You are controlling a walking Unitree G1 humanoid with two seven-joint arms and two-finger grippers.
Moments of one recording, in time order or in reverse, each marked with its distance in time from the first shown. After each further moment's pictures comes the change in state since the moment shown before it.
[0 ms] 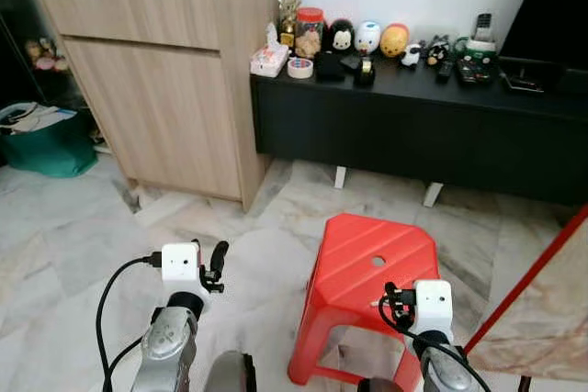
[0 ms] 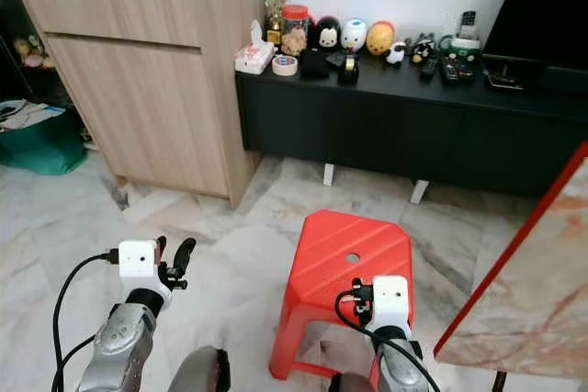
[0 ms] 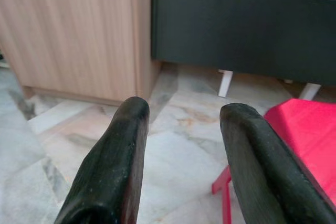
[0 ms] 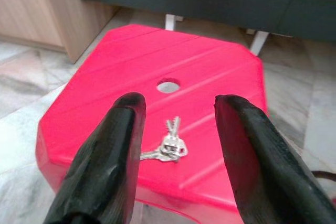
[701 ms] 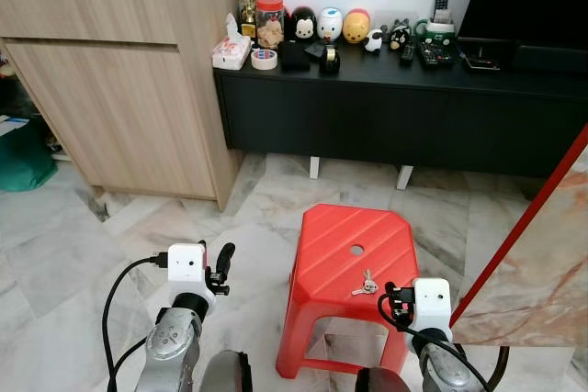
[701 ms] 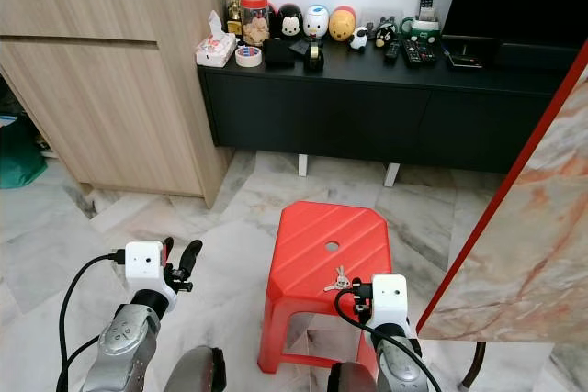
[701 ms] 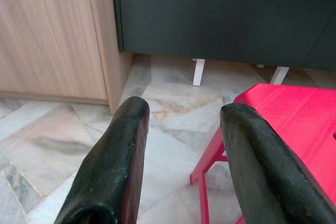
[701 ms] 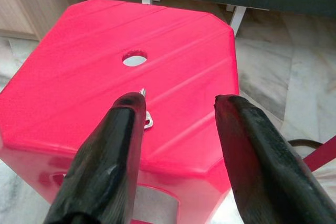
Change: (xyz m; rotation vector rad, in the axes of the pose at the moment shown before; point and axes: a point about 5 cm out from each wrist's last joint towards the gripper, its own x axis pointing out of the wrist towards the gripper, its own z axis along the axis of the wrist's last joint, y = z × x) left arm 0.000 -0.004 -0.001 -0.001 0.006 -0.029; right arm 0.003 0.000 -0.004 -0.001 0.033 -0.004
